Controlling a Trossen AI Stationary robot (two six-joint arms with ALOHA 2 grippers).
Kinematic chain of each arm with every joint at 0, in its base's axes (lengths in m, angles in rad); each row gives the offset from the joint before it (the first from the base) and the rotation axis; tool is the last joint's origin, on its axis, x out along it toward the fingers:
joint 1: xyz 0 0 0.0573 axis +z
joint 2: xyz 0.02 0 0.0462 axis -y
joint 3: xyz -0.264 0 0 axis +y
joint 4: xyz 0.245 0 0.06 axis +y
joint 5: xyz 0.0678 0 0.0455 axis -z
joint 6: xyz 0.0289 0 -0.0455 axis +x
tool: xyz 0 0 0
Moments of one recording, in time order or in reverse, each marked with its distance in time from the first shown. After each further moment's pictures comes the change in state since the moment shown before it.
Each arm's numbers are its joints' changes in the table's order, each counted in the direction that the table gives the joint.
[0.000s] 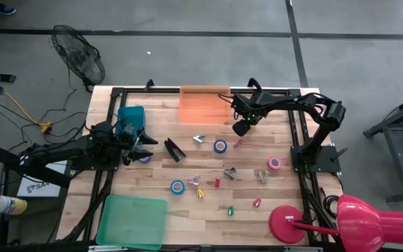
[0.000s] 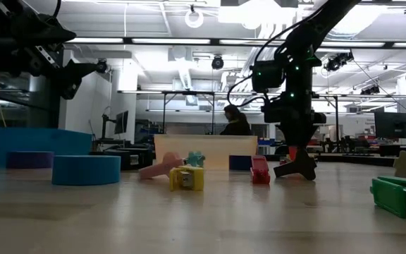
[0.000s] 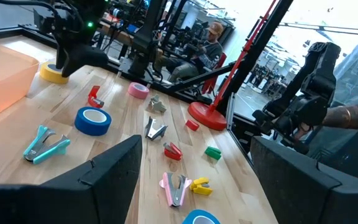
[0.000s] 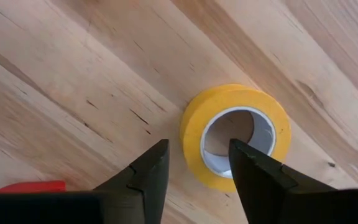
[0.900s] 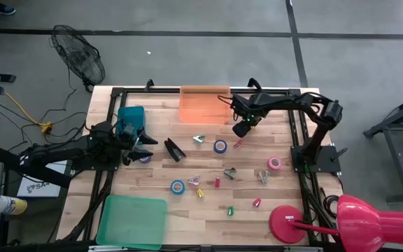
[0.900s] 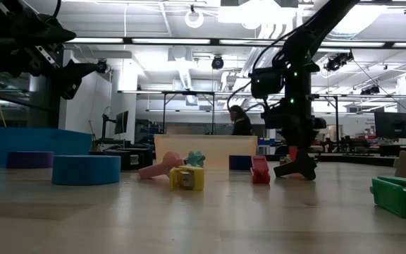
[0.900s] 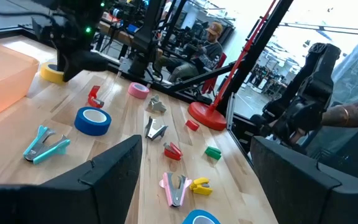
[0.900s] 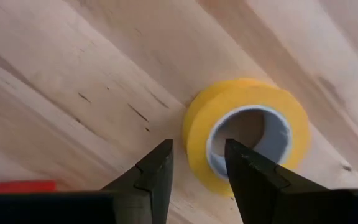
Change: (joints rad) left arm 0.000 0.000 0.000 0.000 0.000 0.000; right arm -0.001 -0.051 0.000 -0.006 -0.030 -0.019
